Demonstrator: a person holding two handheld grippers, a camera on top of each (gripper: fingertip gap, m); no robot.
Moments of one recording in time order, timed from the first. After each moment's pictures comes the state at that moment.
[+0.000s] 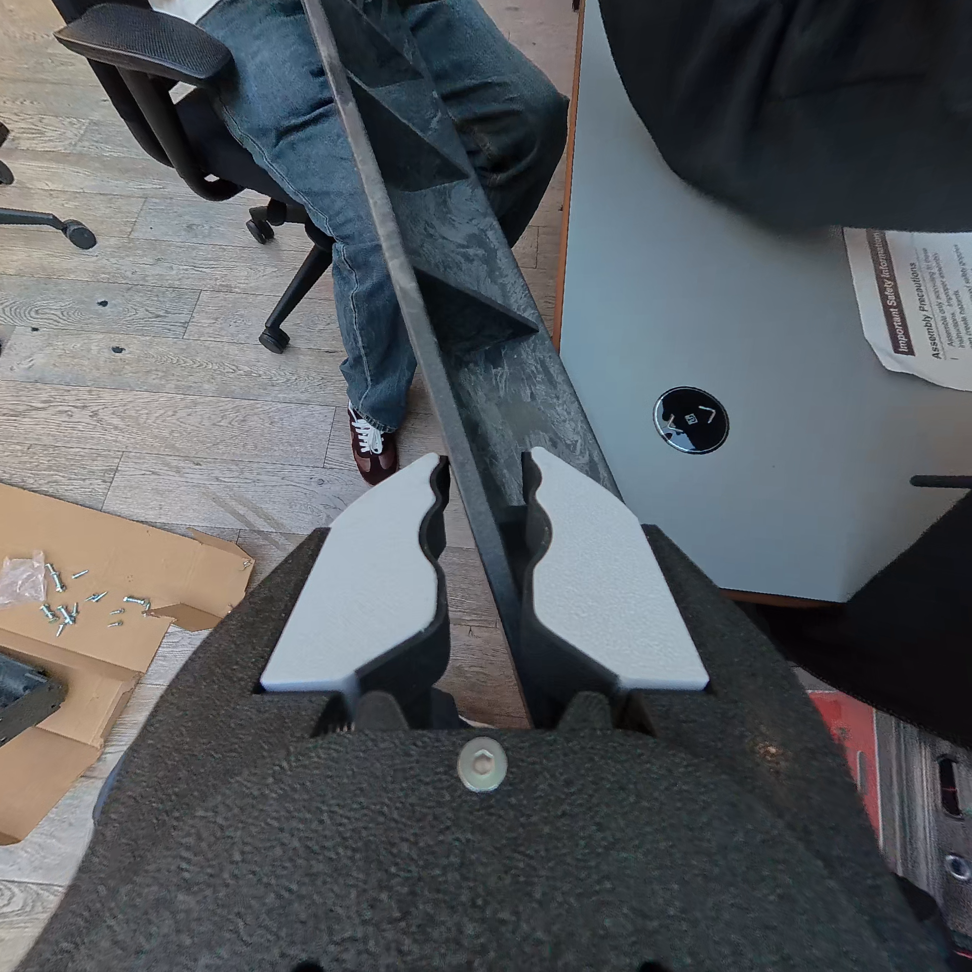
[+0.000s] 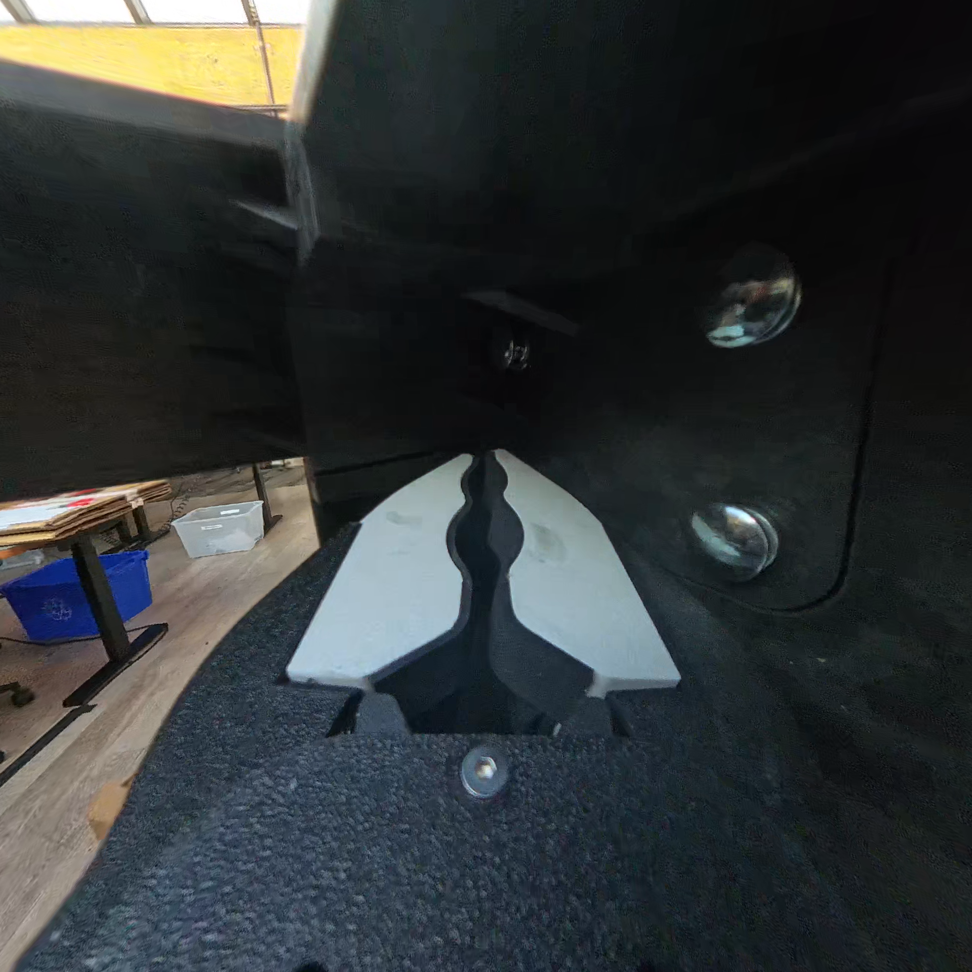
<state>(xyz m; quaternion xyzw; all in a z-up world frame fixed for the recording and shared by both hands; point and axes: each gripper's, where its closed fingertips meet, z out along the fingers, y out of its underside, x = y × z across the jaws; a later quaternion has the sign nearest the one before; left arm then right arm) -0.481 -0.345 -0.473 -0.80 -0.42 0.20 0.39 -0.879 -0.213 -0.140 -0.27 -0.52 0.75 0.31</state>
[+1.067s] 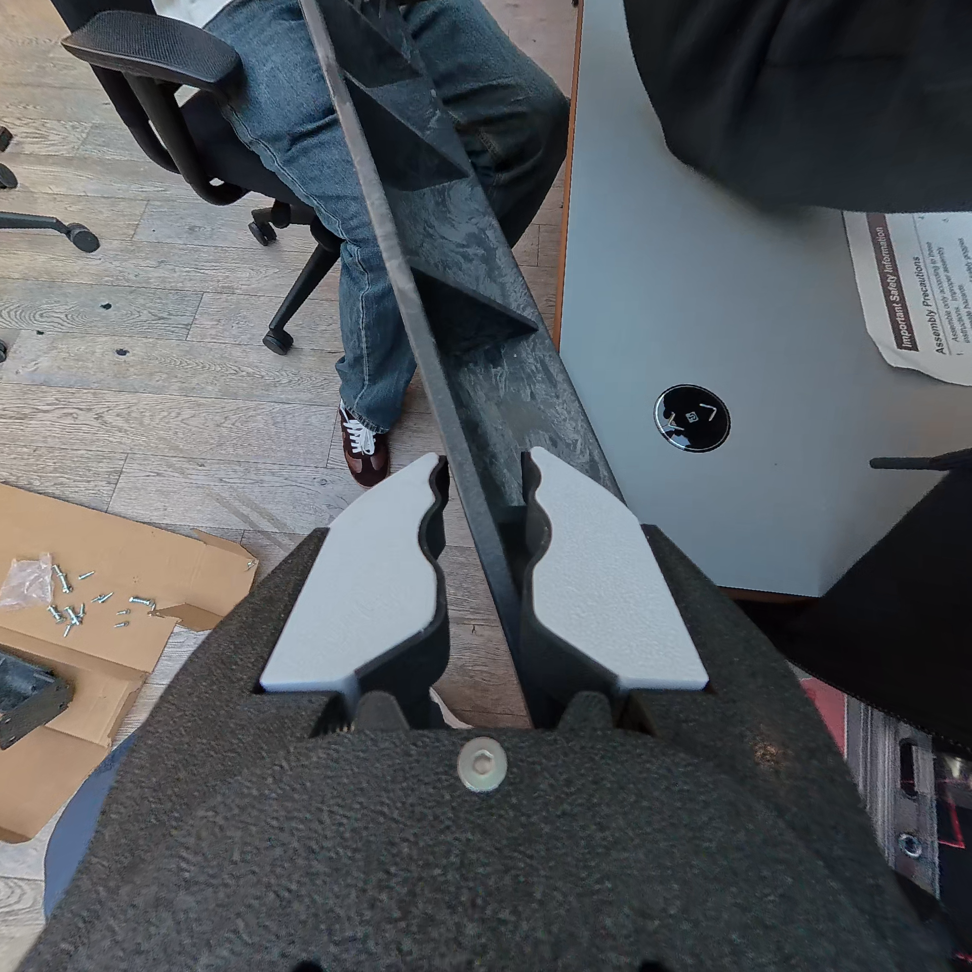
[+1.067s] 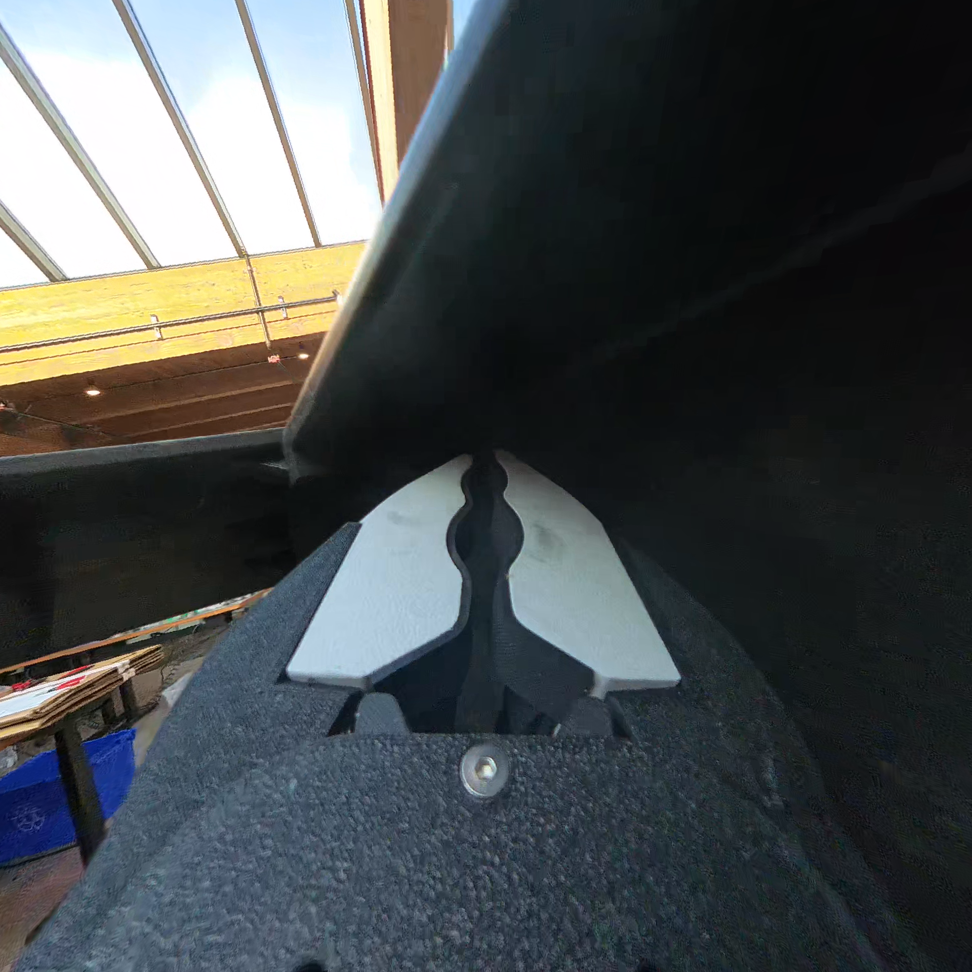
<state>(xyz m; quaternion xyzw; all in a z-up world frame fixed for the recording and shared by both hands) -0.480 -0.345 -0.472 -0.80 -0.41 0.20 0.39 -0.849 -0.123 -0.099 -0.29 -0.38 0.82 0.31</state>
